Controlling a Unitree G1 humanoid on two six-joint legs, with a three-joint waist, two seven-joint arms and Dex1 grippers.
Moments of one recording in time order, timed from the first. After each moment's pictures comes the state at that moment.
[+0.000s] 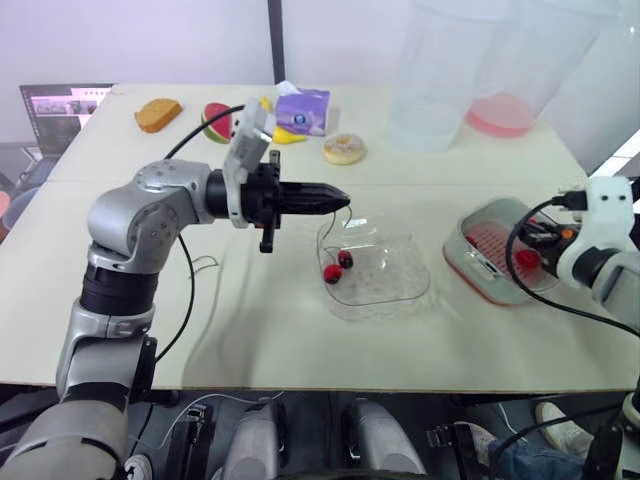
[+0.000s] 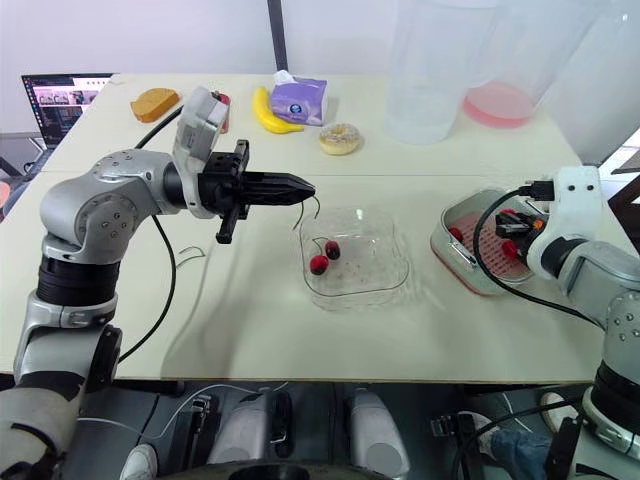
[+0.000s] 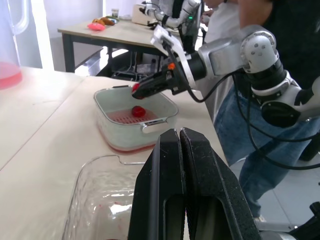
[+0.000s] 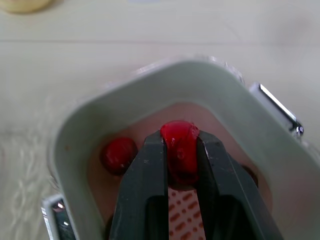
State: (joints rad) left arm -0.84 0.54 -0.06 -0.08 -0.71 0.78 -1.18; right arm -0.29 -0.70 -0.56 -0.47 0.67 1.35 0.11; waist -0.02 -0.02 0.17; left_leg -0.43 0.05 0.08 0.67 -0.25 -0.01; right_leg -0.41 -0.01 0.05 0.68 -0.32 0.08
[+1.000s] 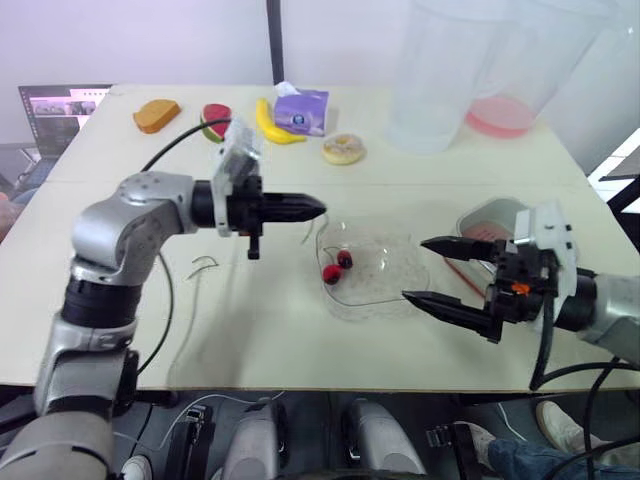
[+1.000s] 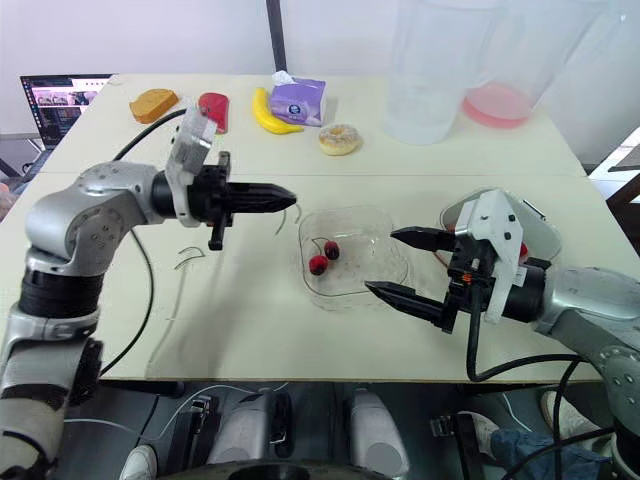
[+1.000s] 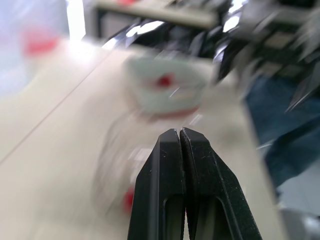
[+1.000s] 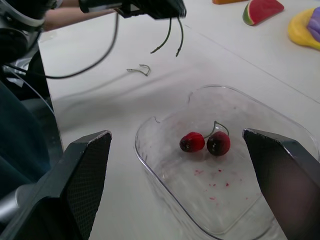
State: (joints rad) left arm -0.69 0.70 -0.04 -0.09 -0.61 0.72 -1.13; right arm -0.10 -0.87 -0.45 -0.76 0.98 0.94 0.77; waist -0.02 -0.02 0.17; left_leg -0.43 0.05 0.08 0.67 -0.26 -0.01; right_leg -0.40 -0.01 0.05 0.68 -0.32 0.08
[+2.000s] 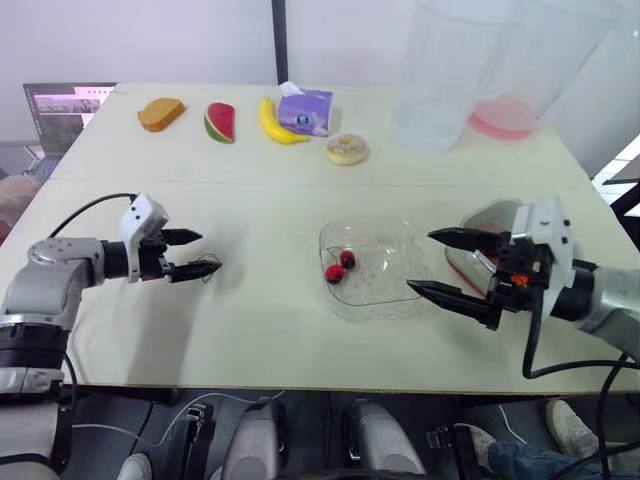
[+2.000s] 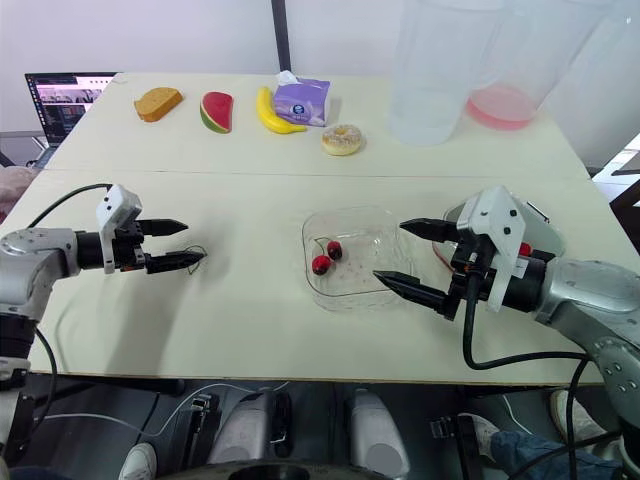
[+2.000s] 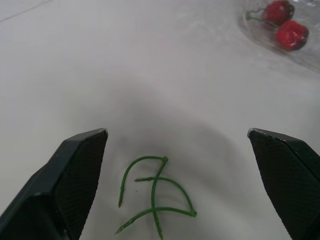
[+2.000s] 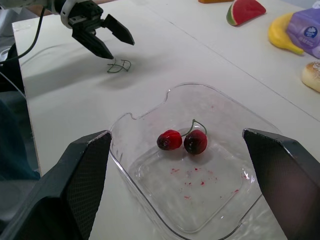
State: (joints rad) left arm -0.47 0.86 0.04 0.29 -0.38 0.43 -1.22; right arm -0.09 -0.92 -0.40 -0.70 0.92 0.83 0.74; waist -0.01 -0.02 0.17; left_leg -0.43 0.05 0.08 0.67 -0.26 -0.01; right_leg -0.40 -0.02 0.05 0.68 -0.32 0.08
